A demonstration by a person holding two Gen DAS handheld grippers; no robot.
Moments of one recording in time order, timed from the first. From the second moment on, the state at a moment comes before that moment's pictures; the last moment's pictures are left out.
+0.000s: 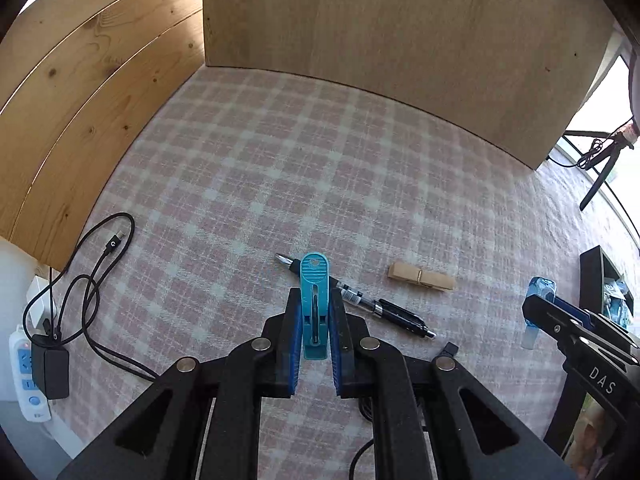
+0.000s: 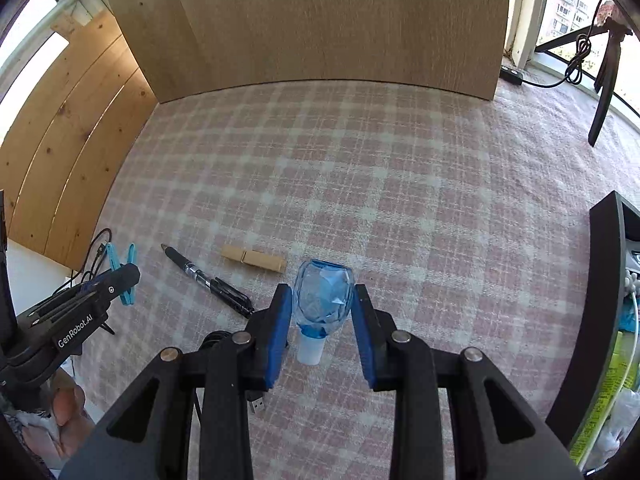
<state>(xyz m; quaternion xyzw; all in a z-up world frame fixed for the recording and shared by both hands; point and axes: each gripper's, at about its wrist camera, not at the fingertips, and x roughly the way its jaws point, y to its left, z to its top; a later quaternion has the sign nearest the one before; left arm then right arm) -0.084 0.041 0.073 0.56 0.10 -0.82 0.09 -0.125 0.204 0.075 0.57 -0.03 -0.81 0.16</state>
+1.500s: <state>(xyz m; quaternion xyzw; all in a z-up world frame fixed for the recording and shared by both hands) -0.107 0.530 0.185 0.49 -0.09 -0.84 -0.22 -0.040 0.675 0.147 0.48 -0.22 -0.85 -0.06</state>
